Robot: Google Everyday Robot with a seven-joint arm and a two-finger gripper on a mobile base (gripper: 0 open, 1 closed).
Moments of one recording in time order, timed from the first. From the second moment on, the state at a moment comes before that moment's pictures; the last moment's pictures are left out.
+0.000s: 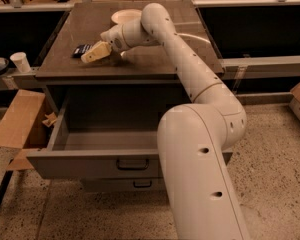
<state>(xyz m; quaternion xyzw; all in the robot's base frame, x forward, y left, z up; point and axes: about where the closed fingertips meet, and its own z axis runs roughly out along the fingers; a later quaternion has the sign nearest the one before) 0.837 0.180 0.835 -0.50 0.66 0.34 0.44</state>
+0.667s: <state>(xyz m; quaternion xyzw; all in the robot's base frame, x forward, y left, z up) 0.836 0.185 0.829 -0.49 0.68 0.35 0.43</state>
